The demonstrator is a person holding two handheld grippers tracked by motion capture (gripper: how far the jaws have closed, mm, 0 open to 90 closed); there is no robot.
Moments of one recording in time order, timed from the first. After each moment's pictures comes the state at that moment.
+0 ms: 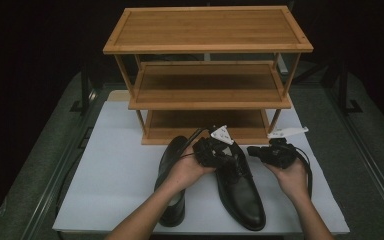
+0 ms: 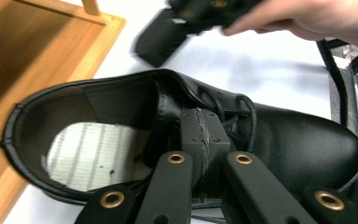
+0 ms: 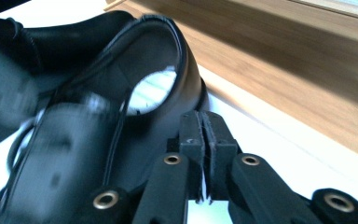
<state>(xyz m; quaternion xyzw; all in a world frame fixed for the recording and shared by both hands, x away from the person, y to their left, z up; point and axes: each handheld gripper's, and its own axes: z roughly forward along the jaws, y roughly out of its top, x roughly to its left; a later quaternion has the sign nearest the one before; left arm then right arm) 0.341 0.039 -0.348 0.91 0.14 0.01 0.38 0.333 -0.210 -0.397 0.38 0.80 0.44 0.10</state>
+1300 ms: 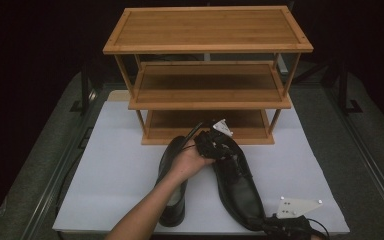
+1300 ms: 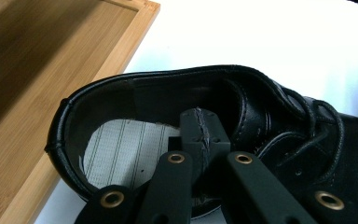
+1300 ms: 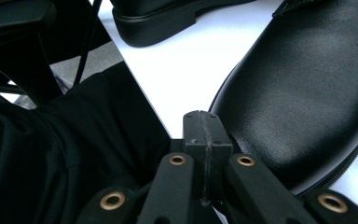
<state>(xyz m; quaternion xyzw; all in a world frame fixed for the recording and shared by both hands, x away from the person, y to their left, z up) 0.372 0.032 -0.366 0.92 0.16 0.02 0.35 0.171 -0.194 -0.420 0.29 0.84 0.45 0.02</state>
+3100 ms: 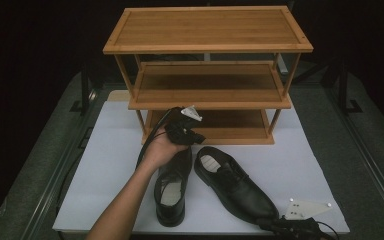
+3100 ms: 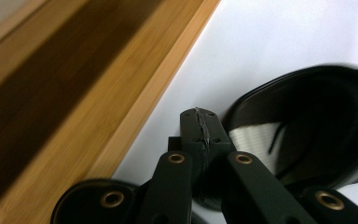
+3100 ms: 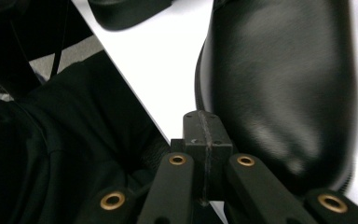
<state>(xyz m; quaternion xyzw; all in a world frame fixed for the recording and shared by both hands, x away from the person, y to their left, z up) 0.400 0.107 -0.347 0.92 0.21 0.05 0.34 0.167 -0.212 -0.426 0.32 0.84 0.43 0.03</state>
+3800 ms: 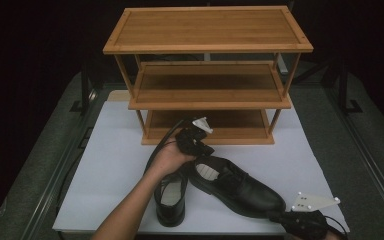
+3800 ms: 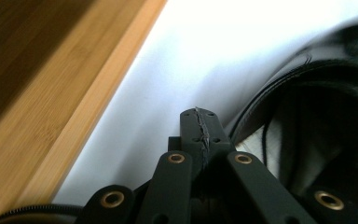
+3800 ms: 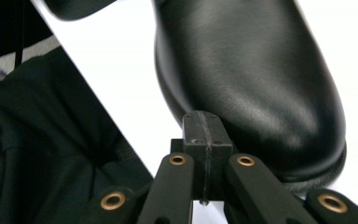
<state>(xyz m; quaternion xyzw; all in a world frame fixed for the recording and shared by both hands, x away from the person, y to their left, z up) 0.381 0.076 -0.367 0.93 0.16 0.03 0.32 0.180 -0.236 -0.430 0.35 0.84 0.41 0.06</state>
